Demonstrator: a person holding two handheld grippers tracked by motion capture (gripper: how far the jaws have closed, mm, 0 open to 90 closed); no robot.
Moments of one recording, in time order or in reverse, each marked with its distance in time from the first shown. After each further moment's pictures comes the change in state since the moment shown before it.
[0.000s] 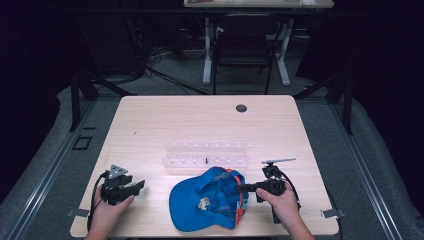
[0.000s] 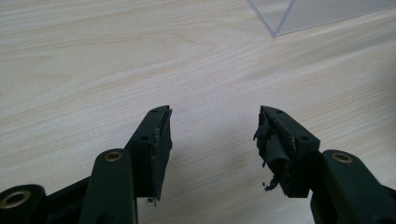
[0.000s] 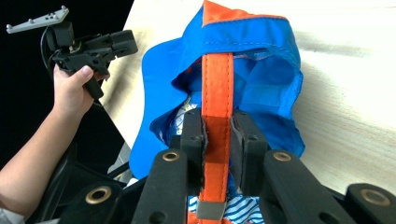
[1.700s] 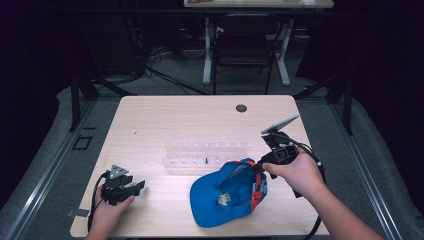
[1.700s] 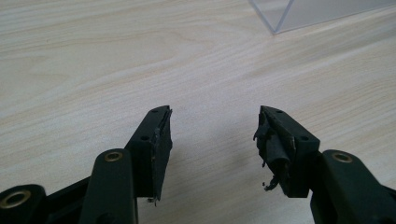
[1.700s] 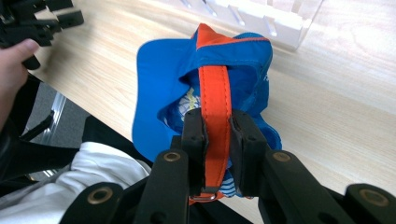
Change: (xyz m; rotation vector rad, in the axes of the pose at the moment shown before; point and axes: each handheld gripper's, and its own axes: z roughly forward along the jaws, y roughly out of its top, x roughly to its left) left arm -0.001 0.000 0.001 0.004 0.004 0.007; right arm 0.109 0.076 -0.067 0.253 -0.446 -0.055
